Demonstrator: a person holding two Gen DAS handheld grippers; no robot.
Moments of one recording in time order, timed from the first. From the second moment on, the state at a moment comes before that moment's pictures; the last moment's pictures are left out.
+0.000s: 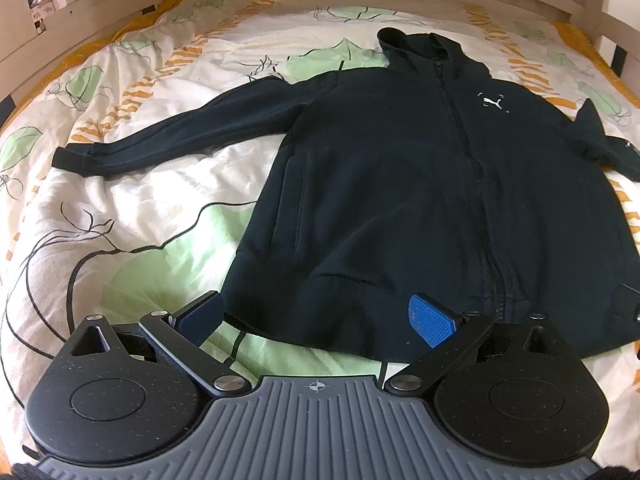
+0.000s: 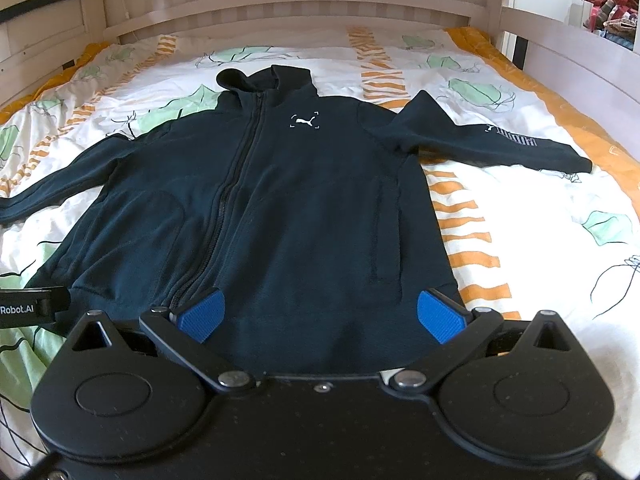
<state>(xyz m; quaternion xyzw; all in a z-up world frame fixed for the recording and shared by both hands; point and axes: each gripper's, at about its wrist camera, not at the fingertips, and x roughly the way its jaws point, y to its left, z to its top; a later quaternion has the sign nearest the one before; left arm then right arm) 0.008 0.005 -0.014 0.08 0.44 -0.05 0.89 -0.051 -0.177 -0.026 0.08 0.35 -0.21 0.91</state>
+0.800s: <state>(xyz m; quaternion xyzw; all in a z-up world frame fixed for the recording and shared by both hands) 0.019 0.005 -0.019 0.08 0.45 -0.05 0.89 -0.040 -0.179 -0.030 0.09 0.36 -0.21 0.91</state>
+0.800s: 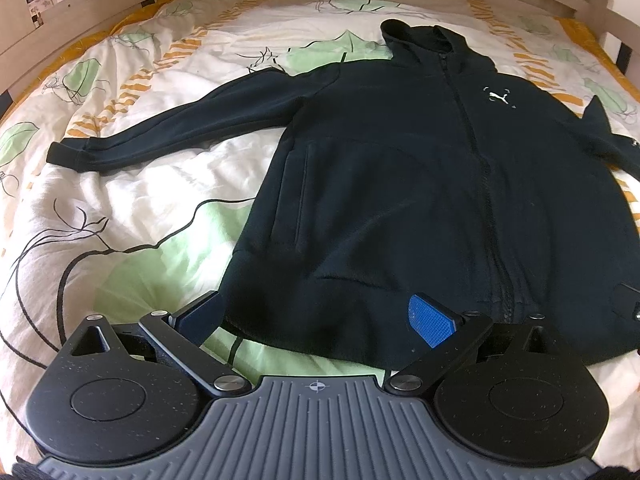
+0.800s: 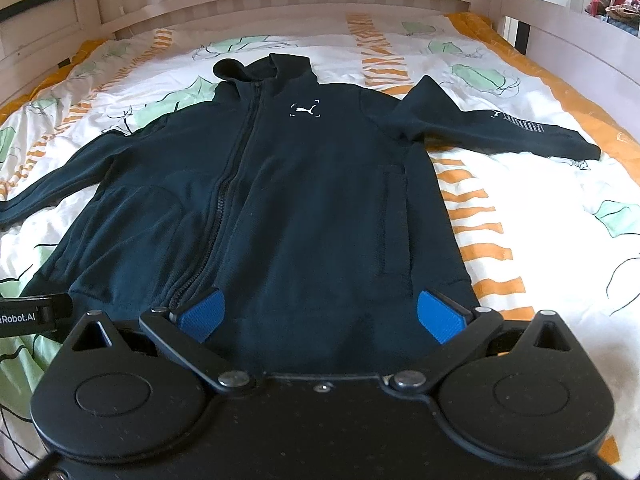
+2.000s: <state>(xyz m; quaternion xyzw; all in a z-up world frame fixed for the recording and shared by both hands) 0.162 0.129 -0.027 -0.06 0.39 0.00 0.92 0.042 -0.197 -0.040 0.14 0.36 -0.11 0.92</state>
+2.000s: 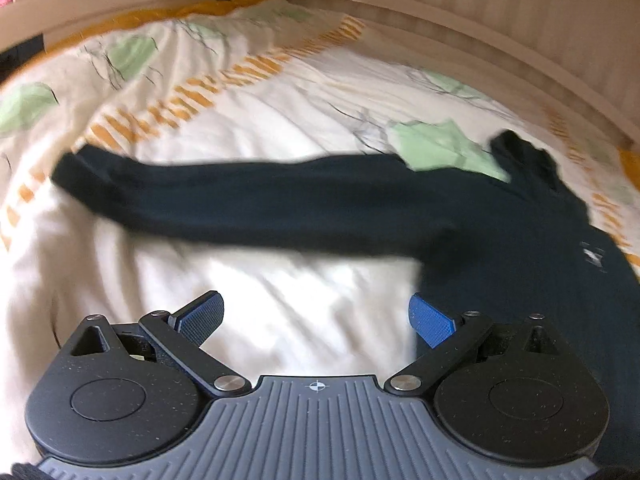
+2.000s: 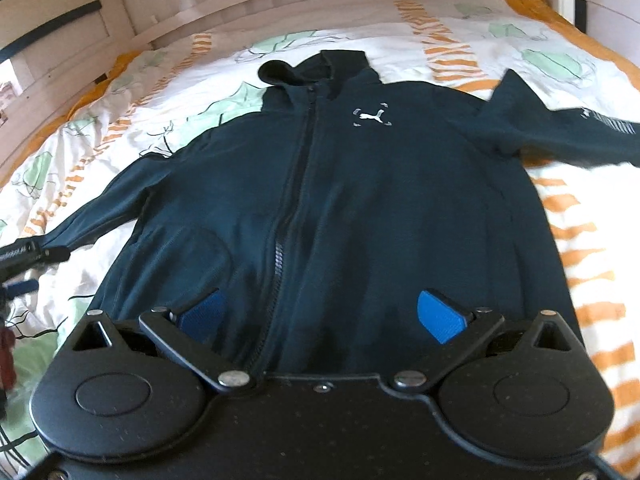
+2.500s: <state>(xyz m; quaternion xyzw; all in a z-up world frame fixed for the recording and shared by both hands) 0.249 0.235 -0.057 -0.16 0.42 0.13 0.88 0.079 -0.179 -0.036 0.09 0.36 -0.07 0.93</state>
